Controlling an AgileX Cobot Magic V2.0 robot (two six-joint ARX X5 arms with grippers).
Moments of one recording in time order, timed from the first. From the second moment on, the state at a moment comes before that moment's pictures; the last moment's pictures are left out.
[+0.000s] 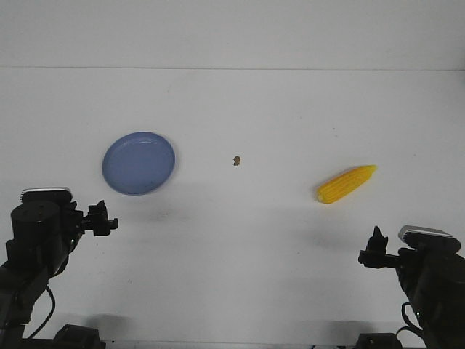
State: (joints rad) left arm -0.13 0.79 1.04 -0.74 -0.11 -0.13; right arm 0.02 0.54 0.90 -0.90 0.08 0.16
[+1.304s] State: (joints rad) left arm 0.10 1.77 1.27 -0.41 -0.05 -0.21; right arm 0.02 0.54 0.90 -0.90 0.08 0.16
